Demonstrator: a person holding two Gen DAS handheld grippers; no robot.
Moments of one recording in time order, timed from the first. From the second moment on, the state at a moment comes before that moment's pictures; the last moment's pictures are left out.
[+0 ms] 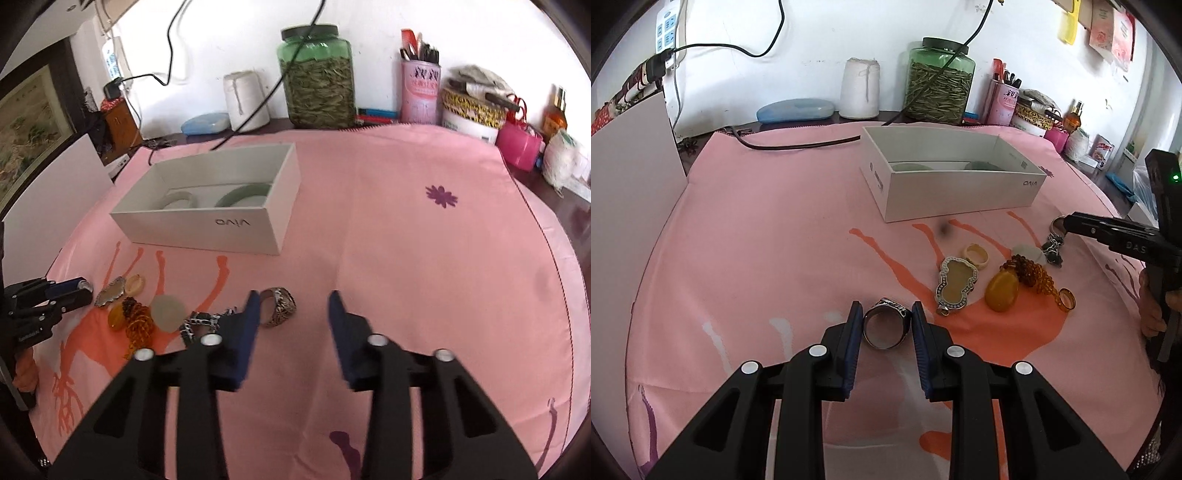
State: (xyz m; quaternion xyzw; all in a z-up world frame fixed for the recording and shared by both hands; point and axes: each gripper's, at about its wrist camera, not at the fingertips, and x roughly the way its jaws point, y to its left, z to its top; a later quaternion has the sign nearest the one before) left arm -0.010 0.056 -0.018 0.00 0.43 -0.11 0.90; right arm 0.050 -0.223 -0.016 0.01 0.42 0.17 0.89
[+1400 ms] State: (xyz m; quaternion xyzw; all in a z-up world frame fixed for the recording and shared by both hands) left arm -0.011 0.054 -0.018 0.00 0.42 -0.12 0.90; right arm 0.047 -0.217 -0.015 -0.03 0.42 0.17 0.89
